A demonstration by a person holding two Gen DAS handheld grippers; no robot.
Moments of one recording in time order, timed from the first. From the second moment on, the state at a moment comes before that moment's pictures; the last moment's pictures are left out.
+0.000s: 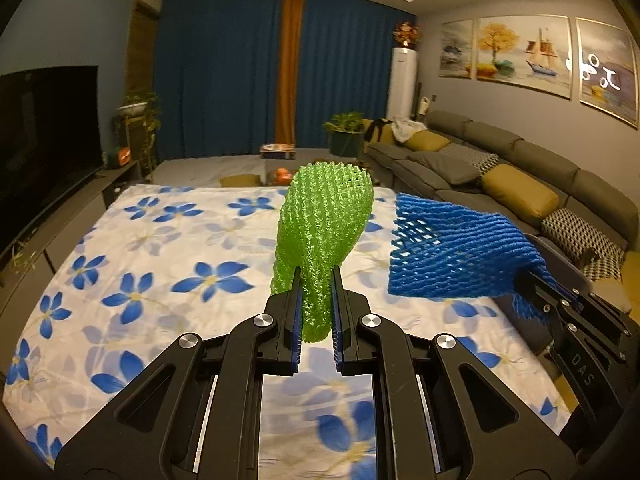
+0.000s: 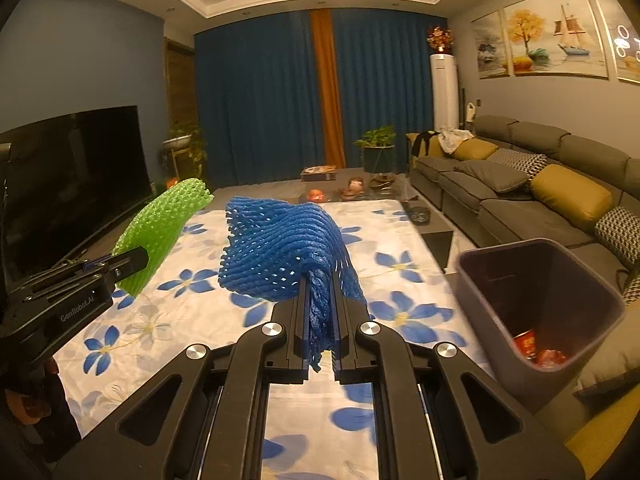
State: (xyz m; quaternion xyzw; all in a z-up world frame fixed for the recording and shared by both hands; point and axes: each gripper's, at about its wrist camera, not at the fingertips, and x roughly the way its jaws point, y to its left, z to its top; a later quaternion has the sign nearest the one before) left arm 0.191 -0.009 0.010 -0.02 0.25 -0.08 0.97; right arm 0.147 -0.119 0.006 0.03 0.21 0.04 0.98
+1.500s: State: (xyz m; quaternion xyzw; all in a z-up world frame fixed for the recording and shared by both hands) left arm 0.262 -0.291 -0.031 0.01 0.26 -0.34 0.90; right arm 0.174 -0.324 -0.015 0.12 0.22 -0.16 0.96
